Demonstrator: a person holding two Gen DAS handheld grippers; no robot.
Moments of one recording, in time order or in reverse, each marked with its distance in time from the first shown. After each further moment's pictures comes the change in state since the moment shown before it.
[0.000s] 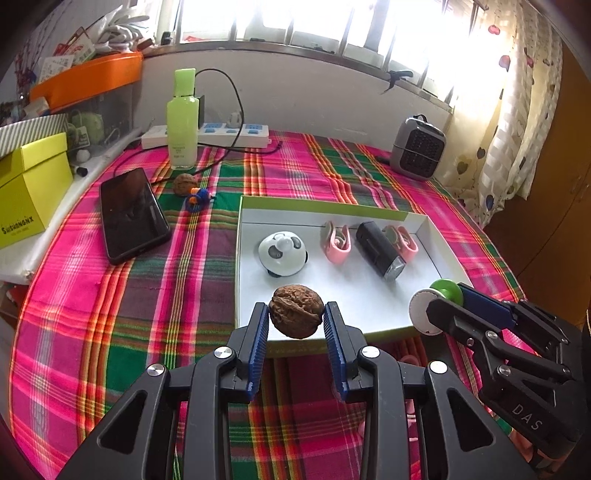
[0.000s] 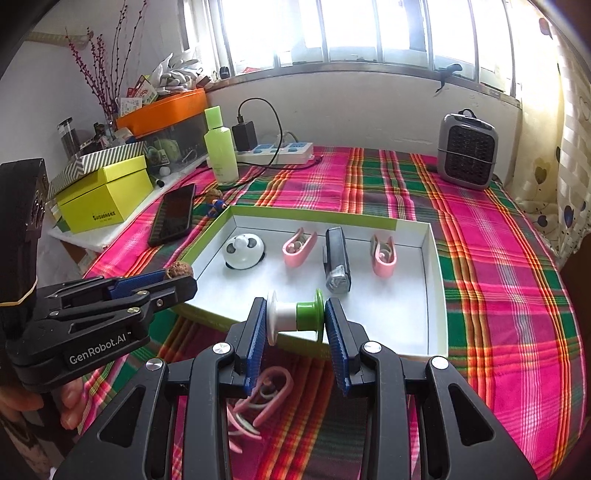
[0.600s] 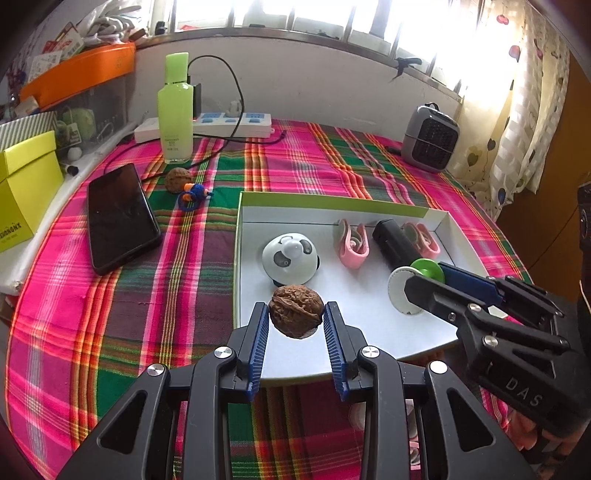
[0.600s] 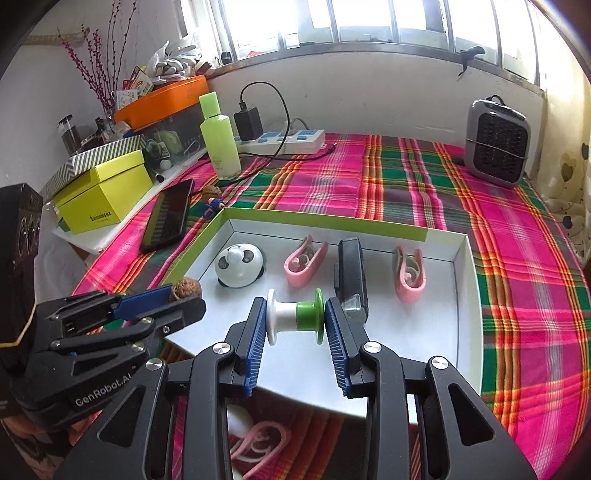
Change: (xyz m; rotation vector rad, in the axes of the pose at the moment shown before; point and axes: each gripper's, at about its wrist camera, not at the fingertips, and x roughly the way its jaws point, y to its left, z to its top) left arm 0.030 0.003 0.011 0.016 0.036 0.019; right arm 0.044 -0.008 0.022 0.000 0.057 0.074
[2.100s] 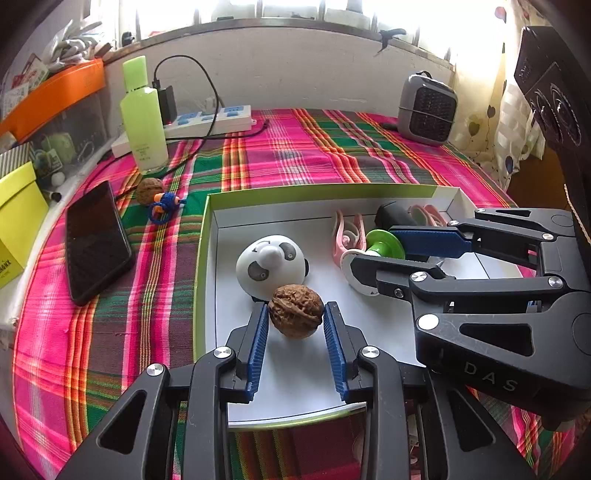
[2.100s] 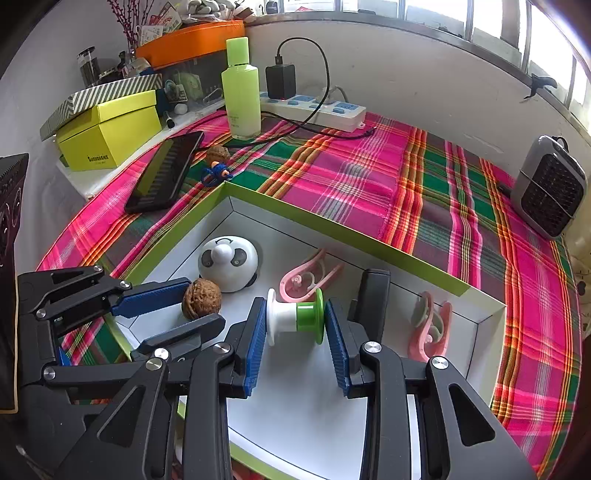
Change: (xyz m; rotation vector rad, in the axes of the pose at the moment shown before) left arm 0.031 -0.021 0.008 0.109 0.043 0.049; right arm 0.050 0.006 0.030 -0.227 0.165 0.008
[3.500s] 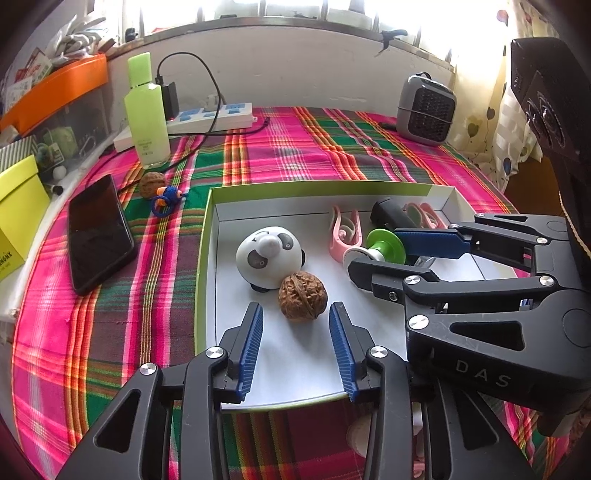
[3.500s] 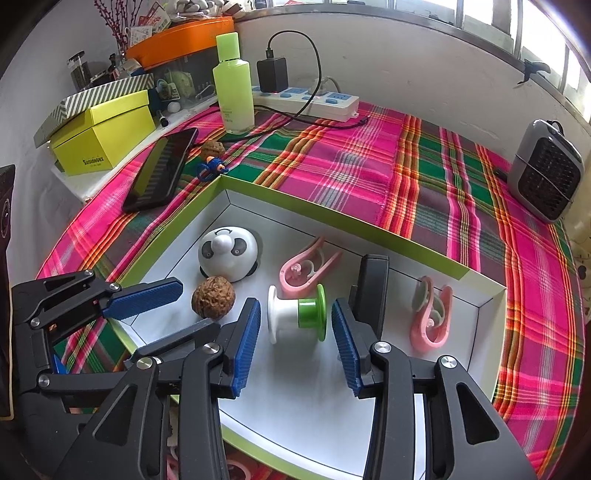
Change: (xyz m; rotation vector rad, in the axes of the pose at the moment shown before) left arm -0.005 0.002 -0.007 -0.017 0.002 -0.011; right arm 0.000 -0.002 -0.003 0.043 0.028 0.001
